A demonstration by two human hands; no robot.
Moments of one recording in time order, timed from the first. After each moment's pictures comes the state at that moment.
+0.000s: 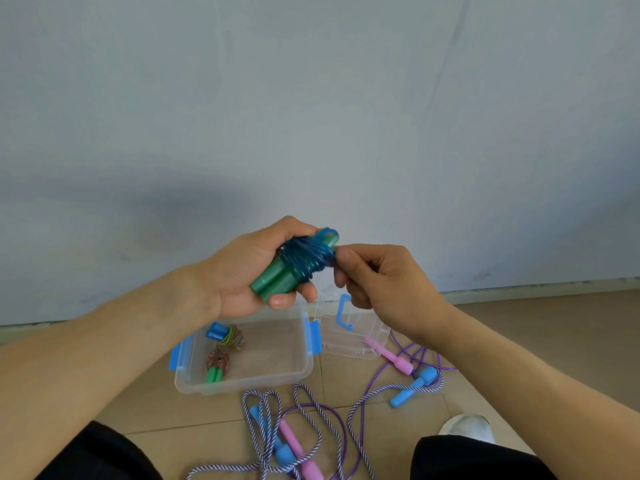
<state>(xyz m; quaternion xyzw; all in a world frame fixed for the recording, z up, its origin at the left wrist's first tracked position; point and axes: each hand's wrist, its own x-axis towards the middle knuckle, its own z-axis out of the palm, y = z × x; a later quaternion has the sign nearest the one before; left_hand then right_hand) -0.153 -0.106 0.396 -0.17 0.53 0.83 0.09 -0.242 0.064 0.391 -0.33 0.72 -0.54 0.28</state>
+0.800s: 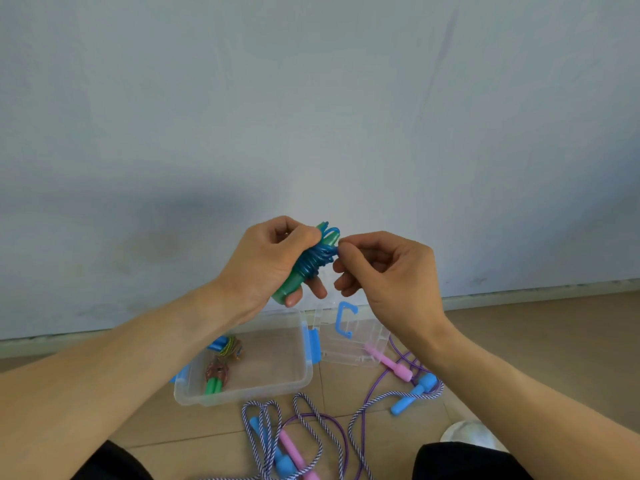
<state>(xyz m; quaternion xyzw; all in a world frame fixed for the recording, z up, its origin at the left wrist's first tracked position) -0.161 -0.088 0.400 -0.19 0.65 0.72 -0.13 -0.232 0.060 0.401 -0.24 0.71 -0.65 0.14</state>
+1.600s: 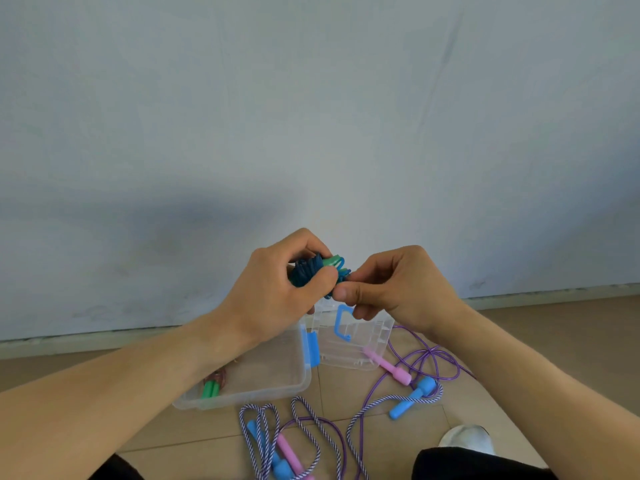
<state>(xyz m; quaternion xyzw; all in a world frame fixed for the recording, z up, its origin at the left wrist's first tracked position) -0.151 -0.083 0.378 -0.08 0.81 0.54 -0.20 -0.255 0.073 0.411 -0.27 0.78 -0.48 0.28</state>
